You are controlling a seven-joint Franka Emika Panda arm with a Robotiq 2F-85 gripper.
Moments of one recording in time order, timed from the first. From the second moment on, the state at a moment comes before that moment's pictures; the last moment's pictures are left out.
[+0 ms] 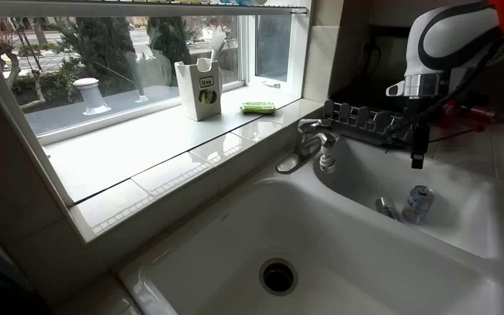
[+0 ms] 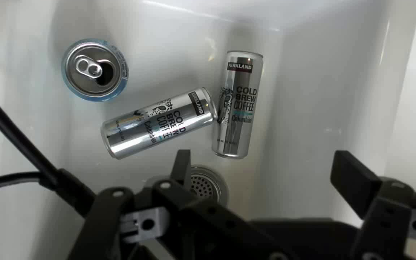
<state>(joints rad) -0.05 -0.18 -0.34 -2.30 -0.01 1.85 -0.60</state>
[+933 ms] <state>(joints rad) -0.06 -0.18 -0.22 -2.27 0.00 1.86 -0.58</state>
